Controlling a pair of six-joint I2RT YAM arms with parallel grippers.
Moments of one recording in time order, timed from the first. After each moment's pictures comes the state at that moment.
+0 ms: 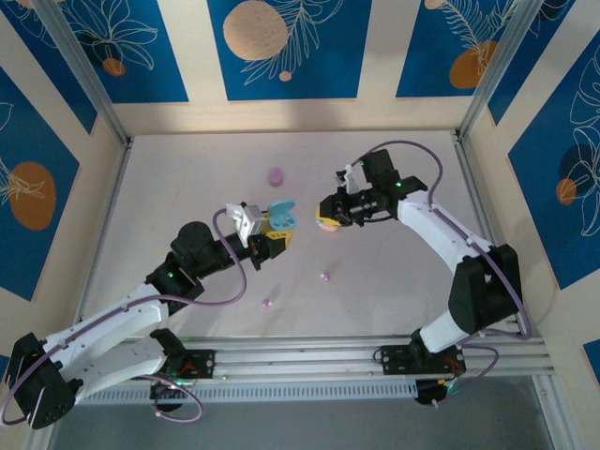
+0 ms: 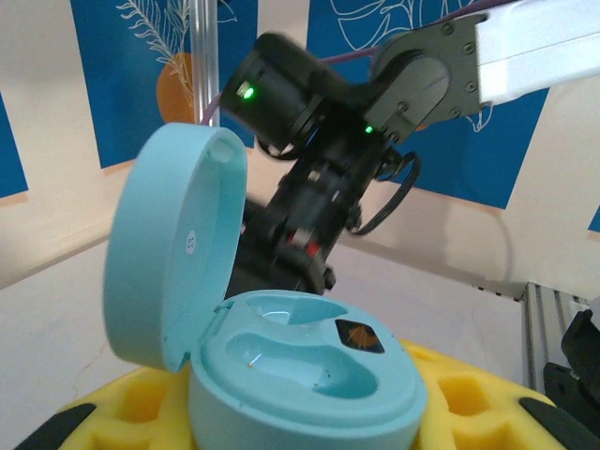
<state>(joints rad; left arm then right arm) -0.78 0.92 0.63 0.29 0.31 -0.07 0.36 1.52 1.21 -0.64 -0.83 0.61</state>
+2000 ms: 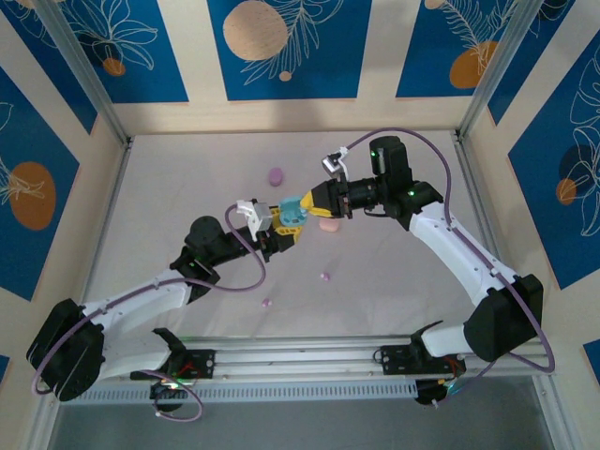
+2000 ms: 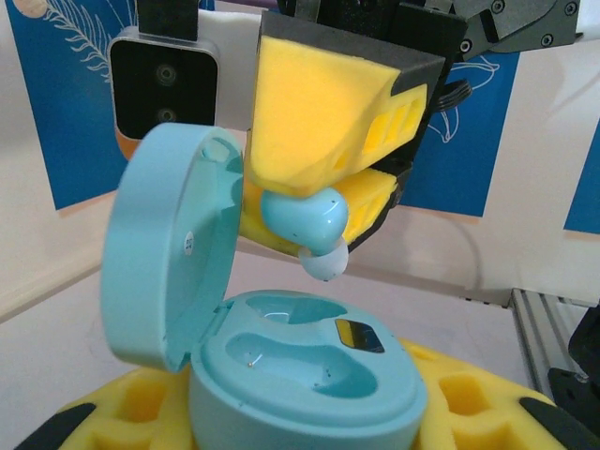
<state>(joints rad) -0.70 1.15 0.58 0.68 0.50 -0.08 0.43 1.36 1.23 -0.37 -1.16 0.84</state>
